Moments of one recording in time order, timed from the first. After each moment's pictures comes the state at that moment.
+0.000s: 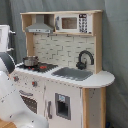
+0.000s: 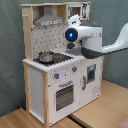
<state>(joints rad) -1.38 -0.52 2.36 -1.18 -1.13 1.01 0.43</state>
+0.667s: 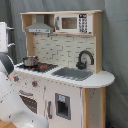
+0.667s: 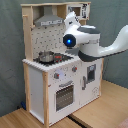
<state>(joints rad) -1.39 -0.56 2.36 -1.18 -1.30 1.05 0.31</state>
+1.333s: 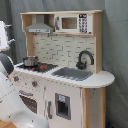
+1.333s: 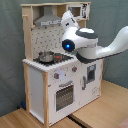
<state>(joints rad) -1.40 -0.58 2.36 -1.20 -1.47 1.12 0.18</state>
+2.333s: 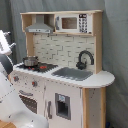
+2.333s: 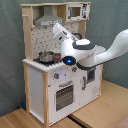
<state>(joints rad) -1.38 -0.58 2.35 -1.35 -1.56 1.35 0.07</state>
